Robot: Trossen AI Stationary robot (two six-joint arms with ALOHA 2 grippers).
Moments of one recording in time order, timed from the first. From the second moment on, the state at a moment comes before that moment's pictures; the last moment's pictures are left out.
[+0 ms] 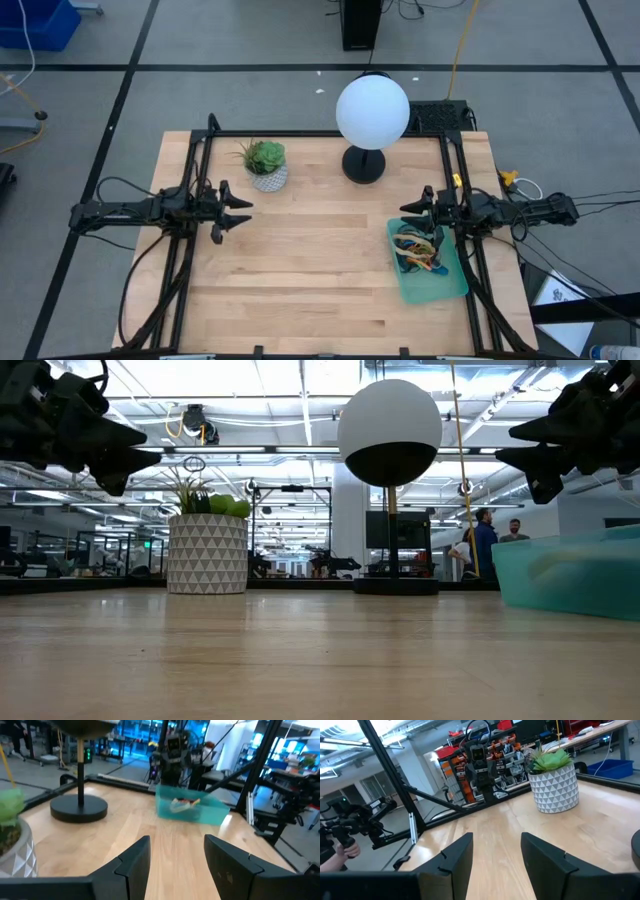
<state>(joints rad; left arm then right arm) 0.03 0.09 0.04 0.00 0.03 -0.20 0.13 0.04 0.02 0.03 0.15 0.37</state>
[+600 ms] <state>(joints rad) 0.03 0.09 0.01 0.02 0.01 -0.25 0.13 0.04 0.02 0.02 0.15 0.33</state>
